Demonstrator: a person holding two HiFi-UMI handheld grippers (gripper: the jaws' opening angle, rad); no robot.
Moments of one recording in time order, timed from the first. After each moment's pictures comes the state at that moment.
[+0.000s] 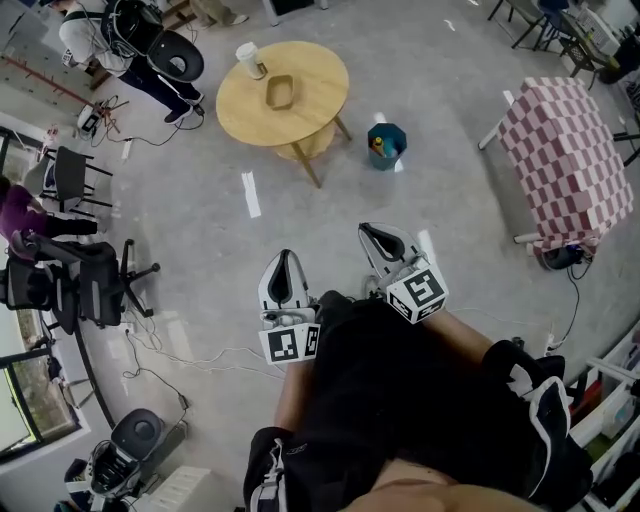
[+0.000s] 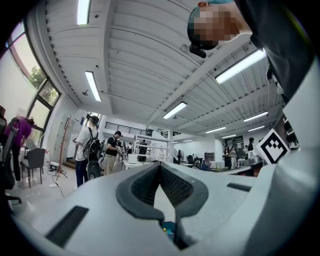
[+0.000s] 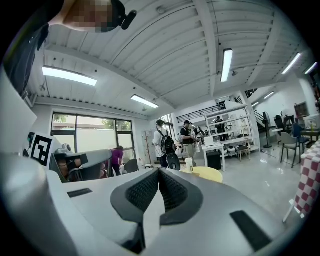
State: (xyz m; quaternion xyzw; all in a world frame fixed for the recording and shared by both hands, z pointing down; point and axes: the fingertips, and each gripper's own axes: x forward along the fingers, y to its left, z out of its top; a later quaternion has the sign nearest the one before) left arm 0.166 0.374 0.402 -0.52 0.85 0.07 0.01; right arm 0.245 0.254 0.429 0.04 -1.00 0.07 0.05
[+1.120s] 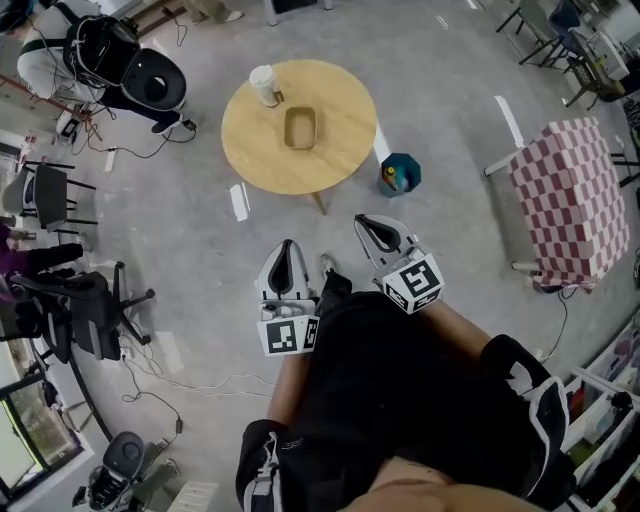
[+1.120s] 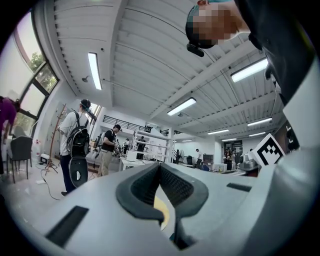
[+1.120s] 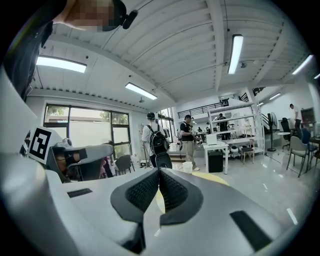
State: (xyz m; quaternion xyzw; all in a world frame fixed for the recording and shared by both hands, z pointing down) left arm -0.095 0.236 0.414 -0.53 0.84 0.08 -0.02; right arm -0.024 0.126 0.444 0.03 -0.99 0.05 0.08
